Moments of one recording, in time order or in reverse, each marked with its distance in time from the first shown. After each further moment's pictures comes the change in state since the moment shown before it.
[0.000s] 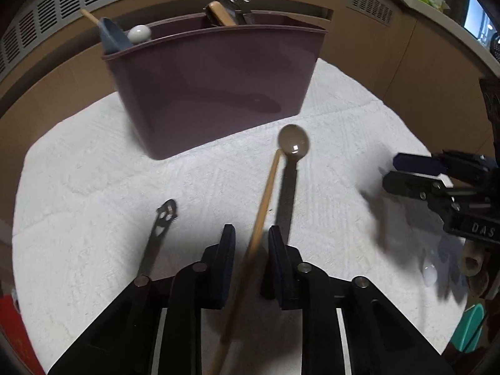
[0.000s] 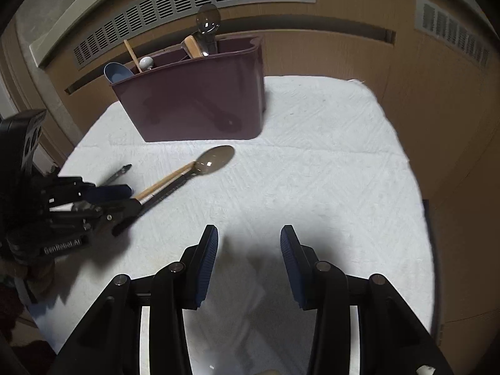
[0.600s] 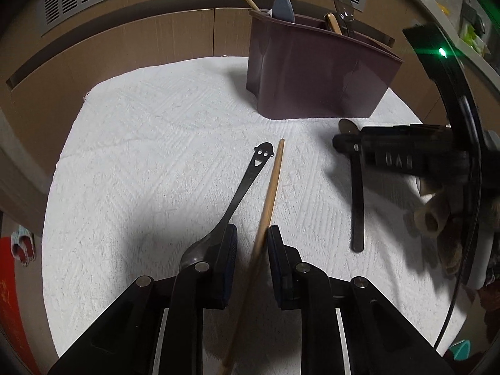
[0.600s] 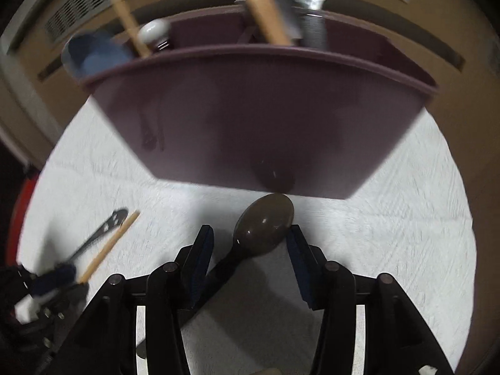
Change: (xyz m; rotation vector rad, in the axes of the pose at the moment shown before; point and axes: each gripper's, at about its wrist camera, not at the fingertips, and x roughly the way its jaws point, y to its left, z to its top) left arm -0.034 0.075 -0.049 -0.212 -0.023 0.072; right arm 0.091 0.097 0.060 -0.121 0.106 -0.131
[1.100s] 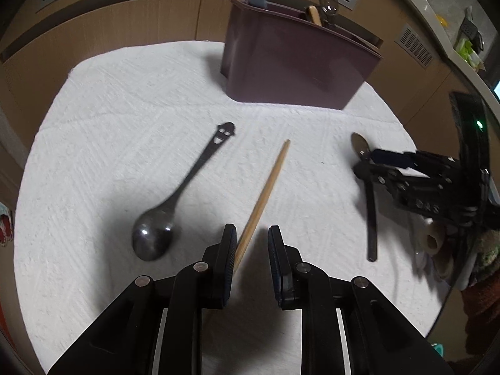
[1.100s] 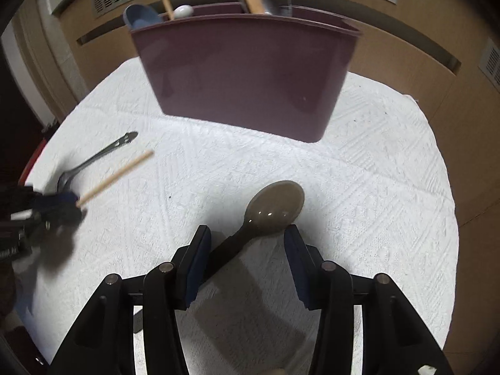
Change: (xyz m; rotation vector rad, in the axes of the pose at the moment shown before) left arm -0.003 -0.026 -0.013 -0.067 0.055 -0.113; right arm -0.023 -0.052 -0.050 -0.039 -0.008 0.075
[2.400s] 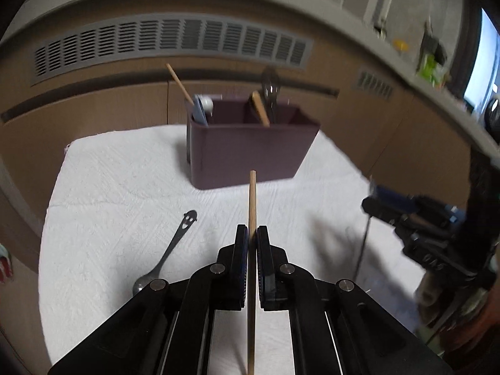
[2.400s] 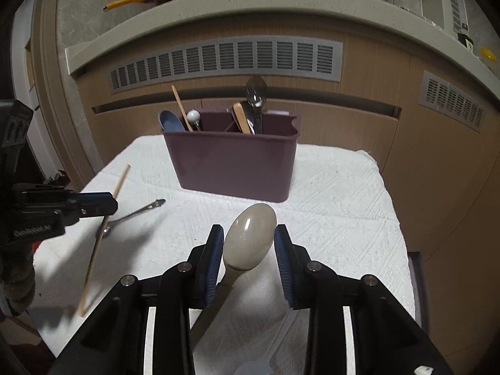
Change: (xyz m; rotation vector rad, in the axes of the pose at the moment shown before) left arm -0.070 -0.038 0.035 0.066 -0.271 -0.076; right arm -0.127 -0.002 -0.040 0.031 -0.374 -0.022
